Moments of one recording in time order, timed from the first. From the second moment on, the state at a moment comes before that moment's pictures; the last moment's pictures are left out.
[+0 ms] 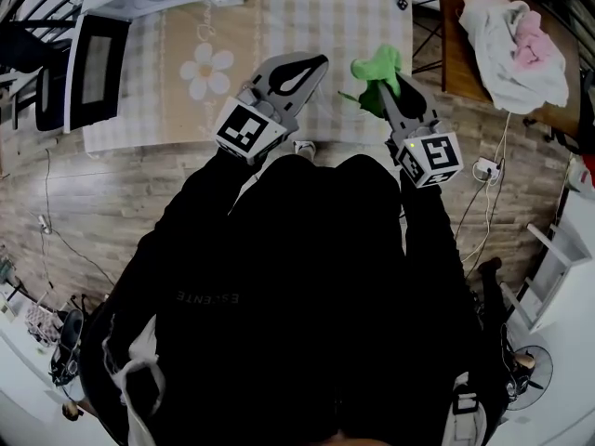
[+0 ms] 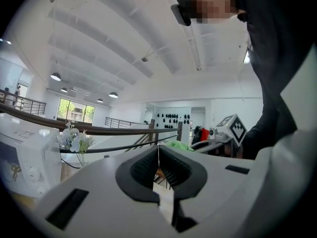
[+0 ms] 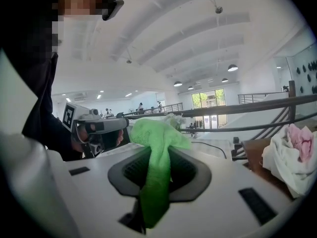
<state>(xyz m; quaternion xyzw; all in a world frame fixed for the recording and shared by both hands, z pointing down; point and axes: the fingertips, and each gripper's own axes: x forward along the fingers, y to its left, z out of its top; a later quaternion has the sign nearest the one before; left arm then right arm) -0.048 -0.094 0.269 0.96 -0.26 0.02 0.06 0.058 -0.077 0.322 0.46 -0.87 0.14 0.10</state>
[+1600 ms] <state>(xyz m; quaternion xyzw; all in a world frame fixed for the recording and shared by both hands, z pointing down) -0.060 -0.173 0.469 0.91 -0.38 0.11 0.13 -0.019 -0.190 0.579 0.41 -0.84 0.23 0.28</state>
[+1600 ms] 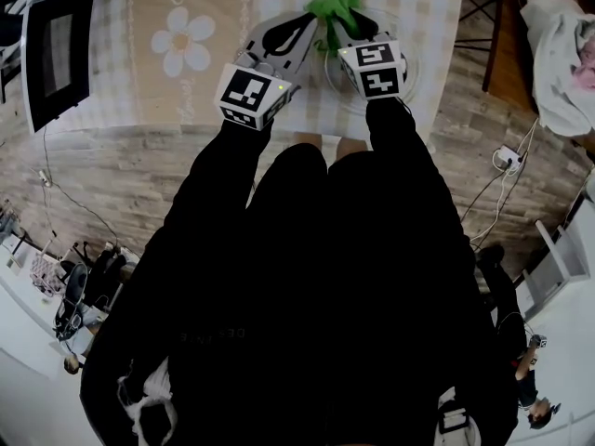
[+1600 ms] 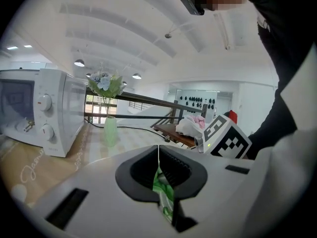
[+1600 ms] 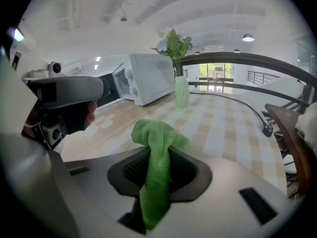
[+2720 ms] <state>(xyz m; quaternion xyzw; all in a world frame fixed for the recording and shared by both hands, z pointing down) -0.027 -0.166 0.483 0.91 -0.36 0.13 0.15 0.035 -0.189 0.603 0.46 -0.79 0.21 0.35</state>
